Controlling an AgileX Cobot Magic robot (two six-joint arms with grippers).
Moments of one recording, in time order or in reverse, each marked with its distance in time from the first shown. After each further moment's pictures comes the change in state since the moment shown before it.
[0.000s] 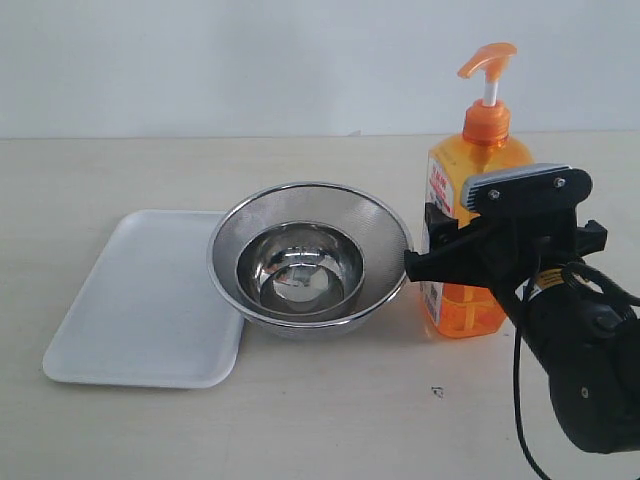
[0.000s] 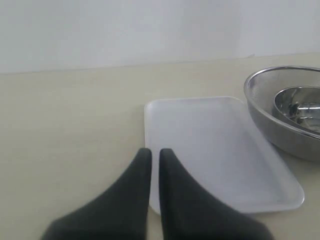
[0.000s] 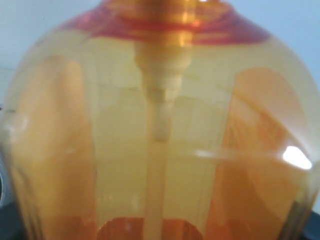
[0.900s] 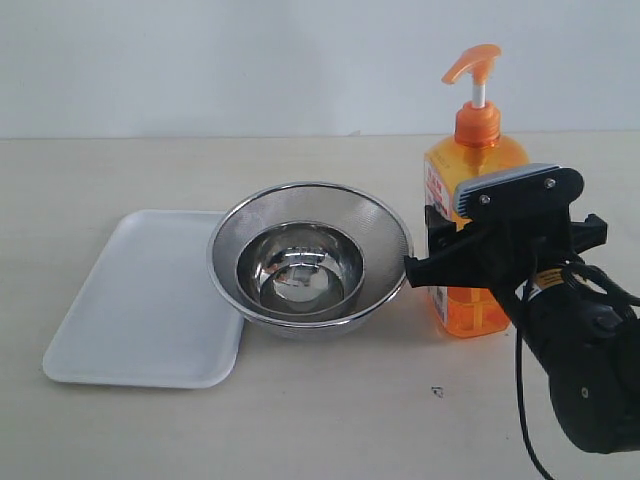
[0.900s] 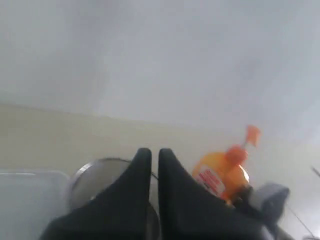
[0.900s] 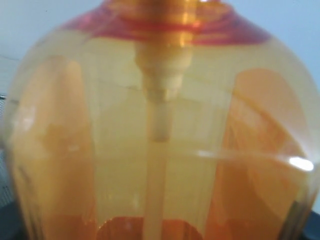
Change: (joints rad) left arm 0.000 0.683 -0.624 -1.067 0.212 0.614; right arm 0.000 0.000 0.000 -0.002 0.000 -0.077
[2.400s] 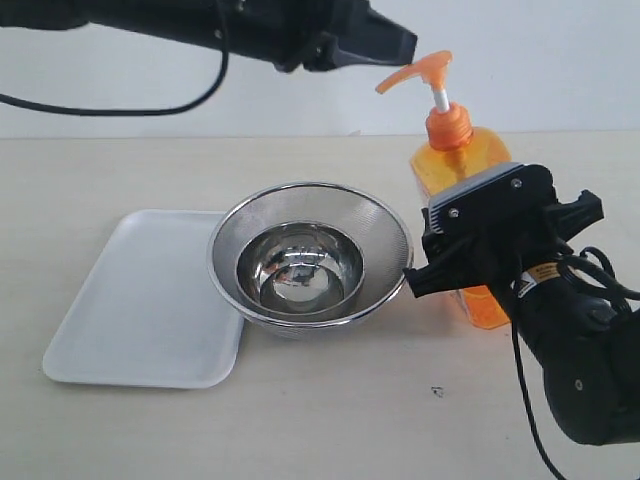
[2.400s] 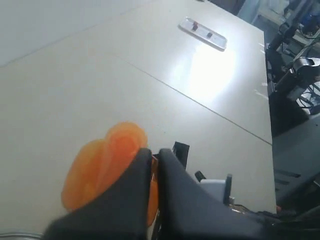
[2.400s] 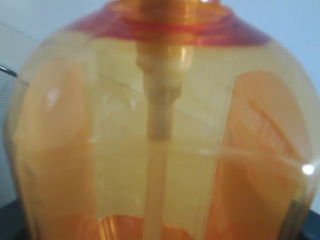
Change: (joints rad) left arm -0.405 1.060 -0.807 -0.147 0.301 0.442; right arm 0.000 0.000 -0.020 0.003 0.006 -0.258
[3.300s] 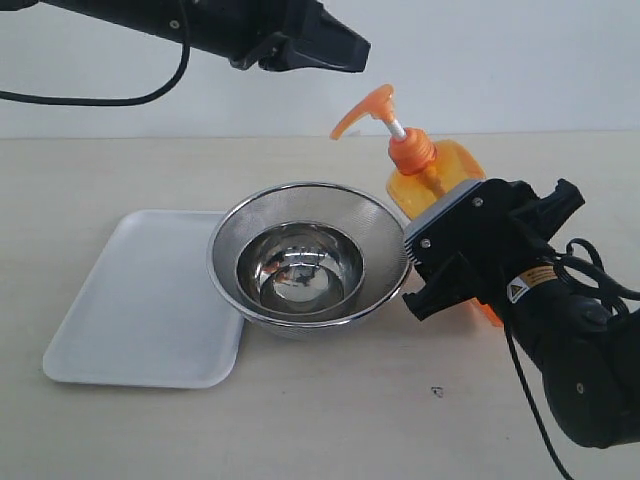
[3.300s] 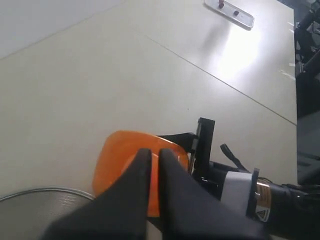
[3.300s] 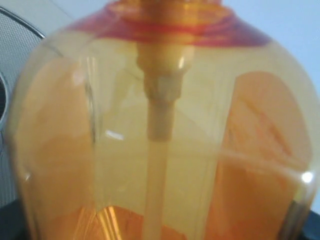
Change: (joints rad) left arm 0.046 -0.014 0.000 0.162 0.015 -0.108; right arm 0.000 0.000 0.000 -0.059 0.044 -0.210
